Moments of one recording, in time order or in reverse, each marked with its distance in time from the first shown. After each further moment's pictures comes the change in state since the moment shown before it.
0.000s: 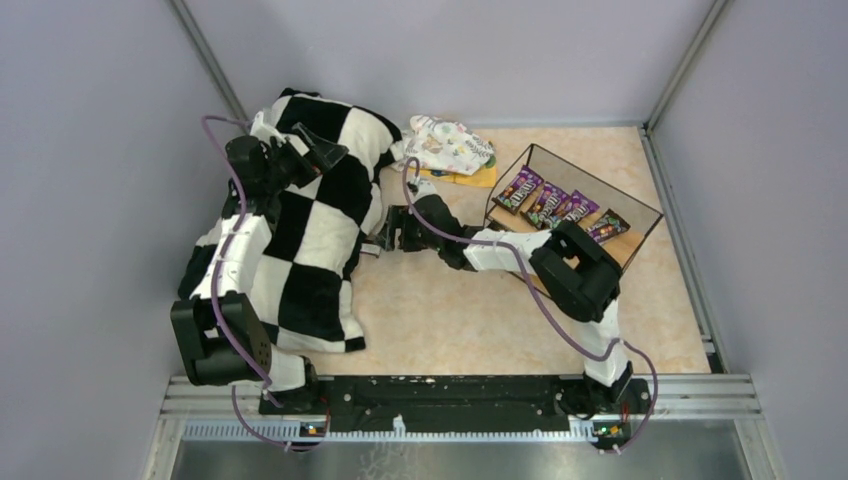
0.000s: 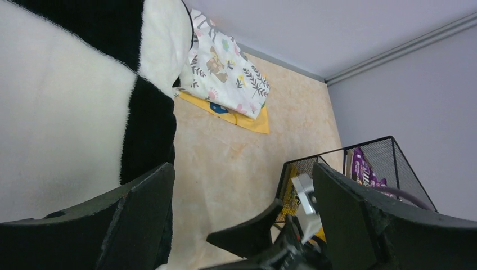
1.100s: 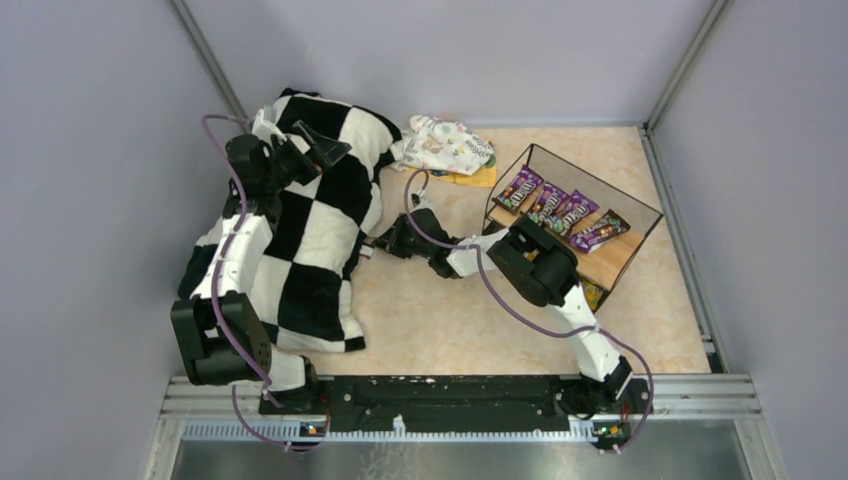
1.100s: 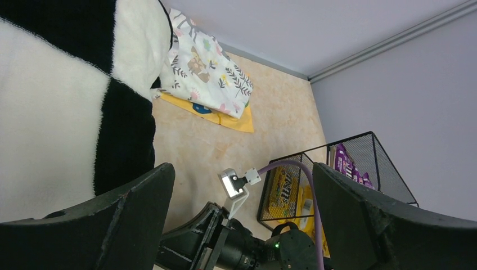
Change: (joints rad) left arm 0.003 0.000 0.000 0.046 0.048 -0.051; right arm -0.030 0.323 0.104 0.293 -0.019 0.427
